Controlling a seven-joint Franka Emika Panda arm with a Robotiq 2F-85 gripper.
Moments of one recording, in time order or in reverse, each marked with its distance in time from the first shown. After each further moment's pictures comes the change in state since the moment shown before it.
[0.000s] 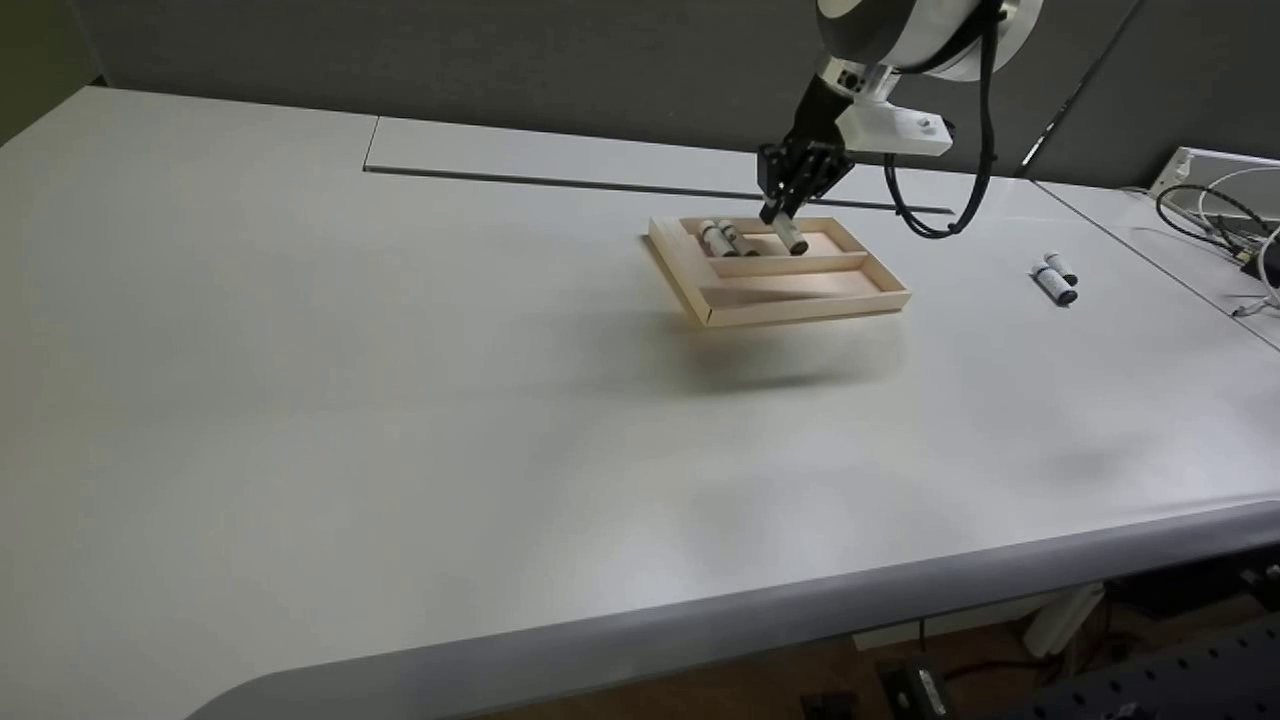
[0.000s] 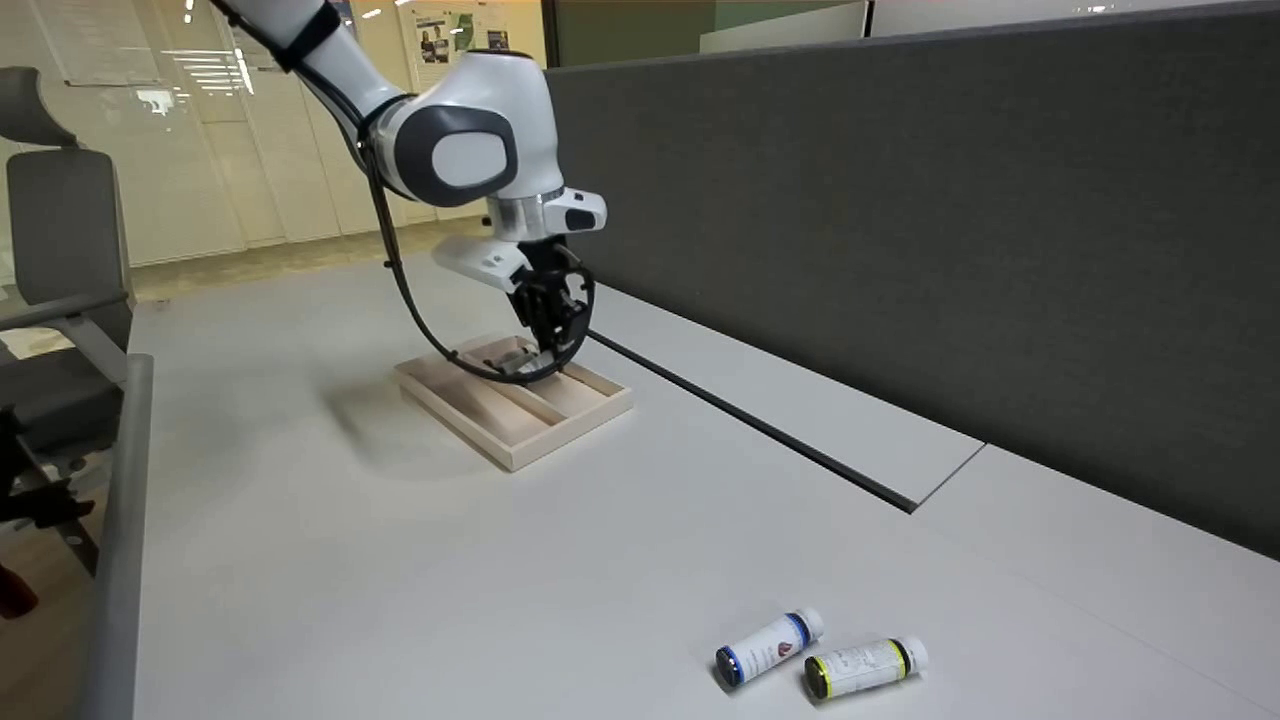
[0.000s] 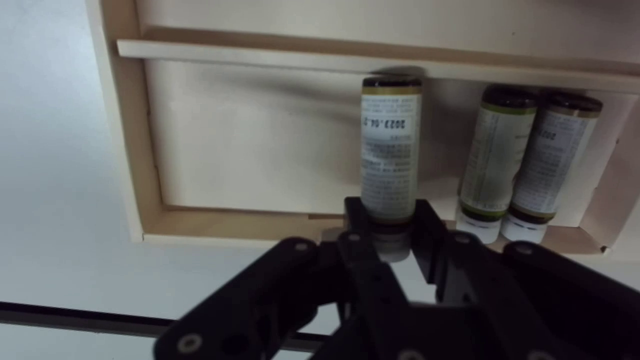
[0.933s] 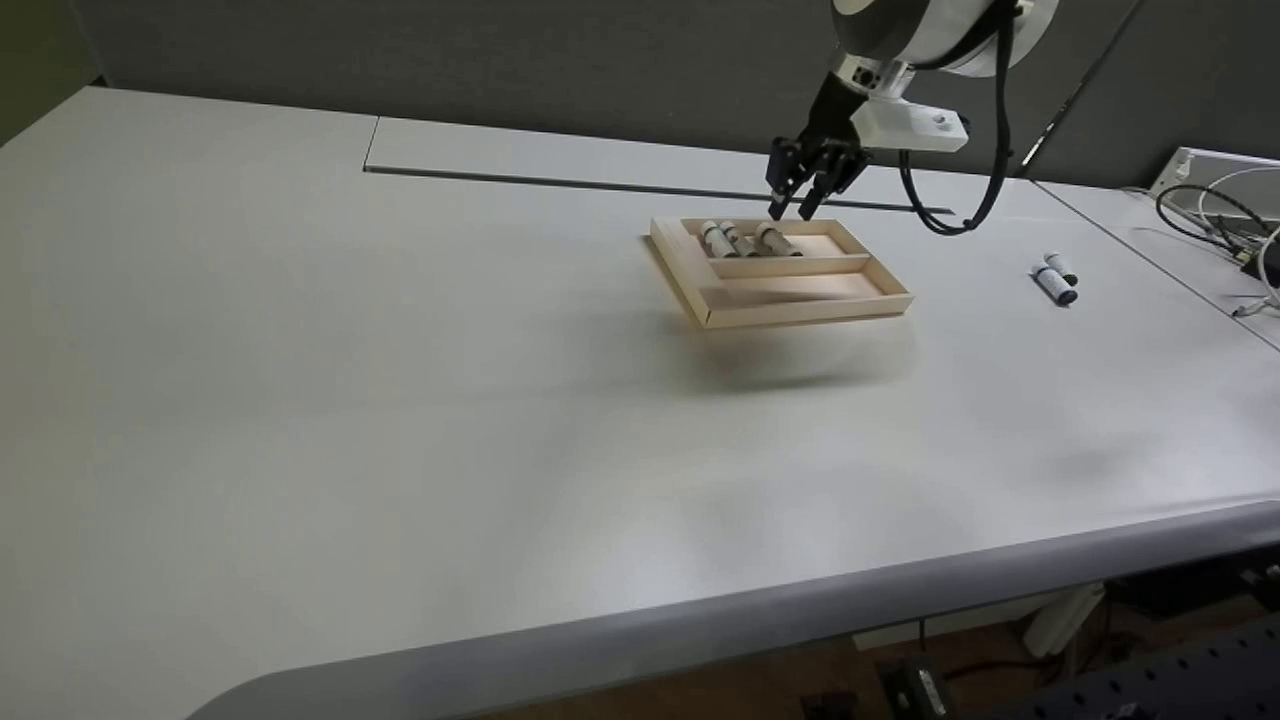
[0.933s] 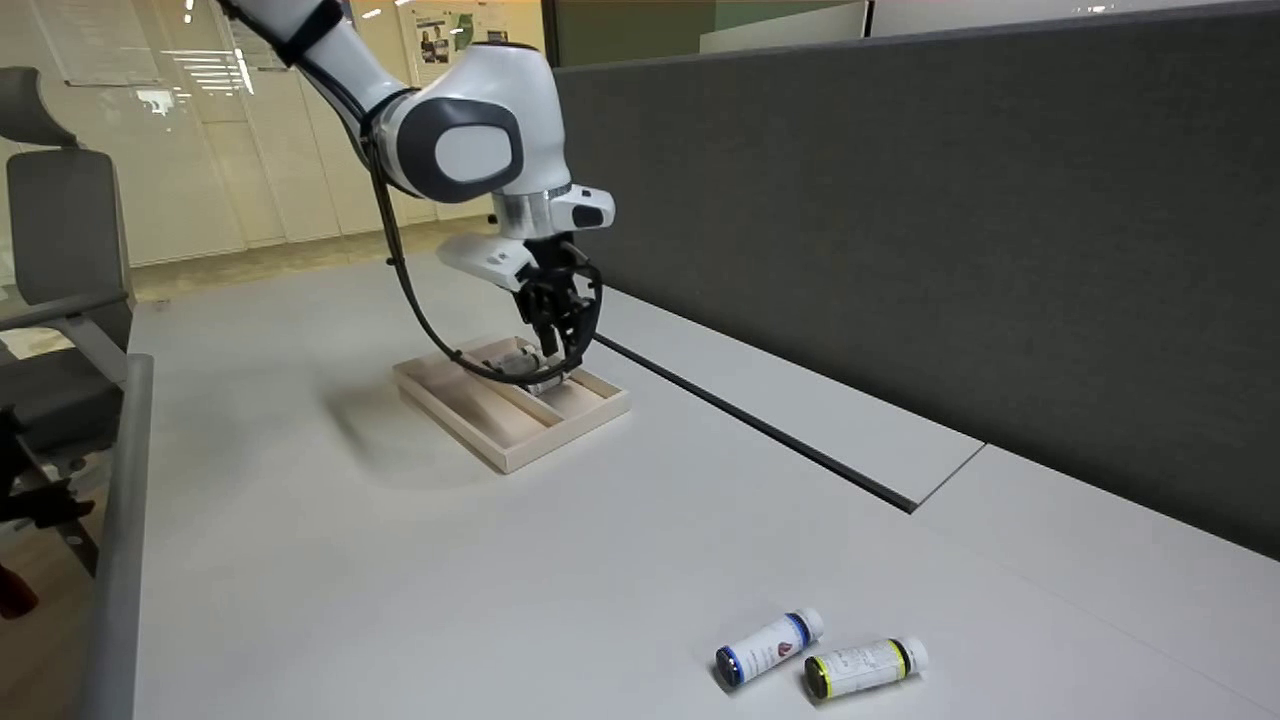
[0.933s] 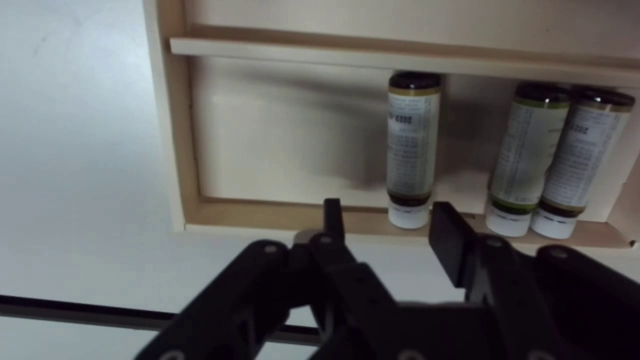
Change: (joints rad) arm -0.012 -0.014 -0.015 -0.008 -0.004 -0.006 0.000
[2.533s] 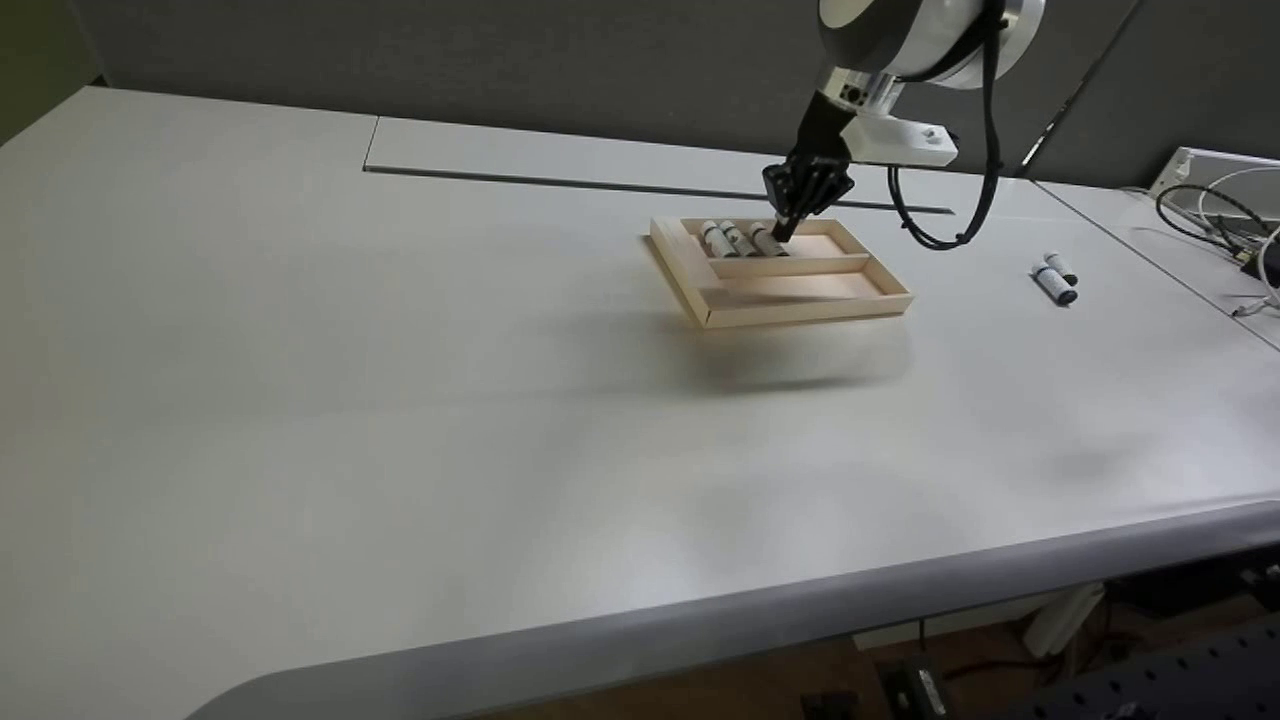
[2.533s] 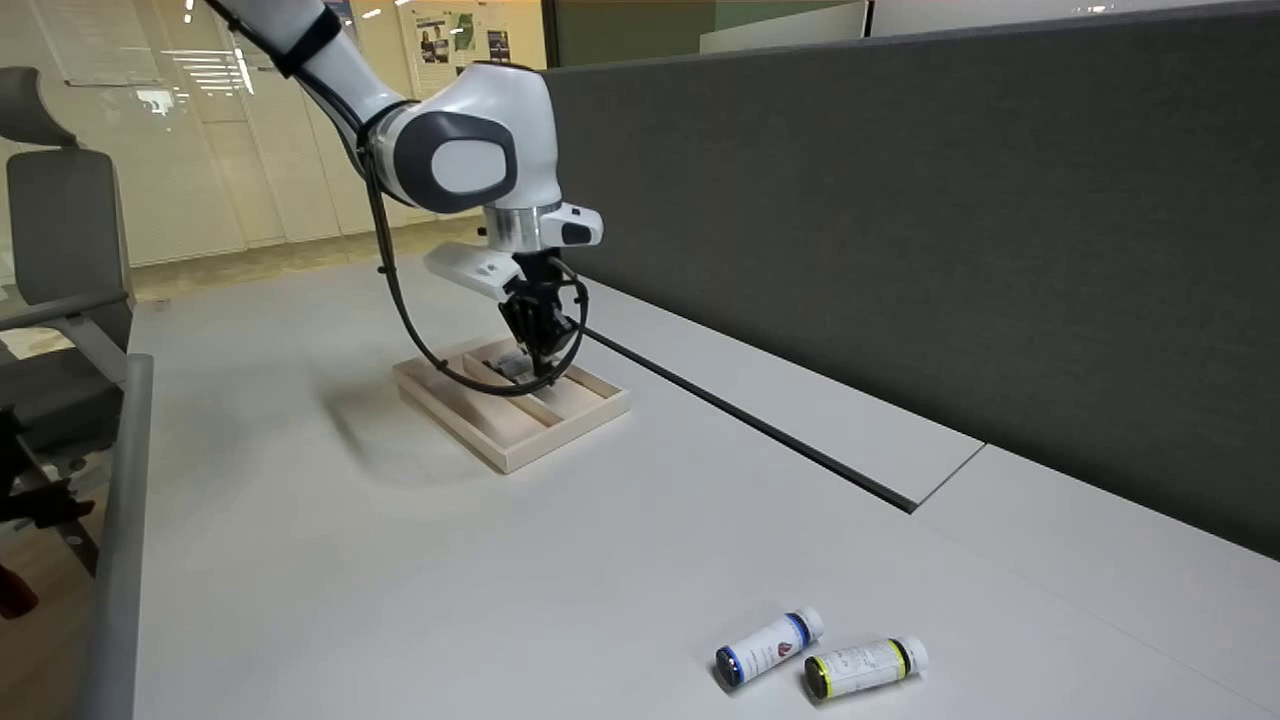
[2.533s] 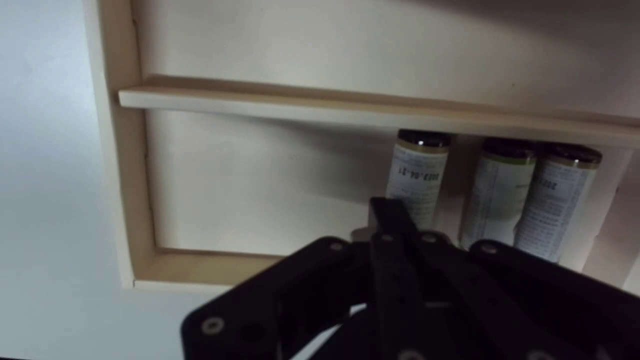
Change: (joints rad) arm 0.005 0.019 0.018 0.000 -0.005 -0.053 0.000
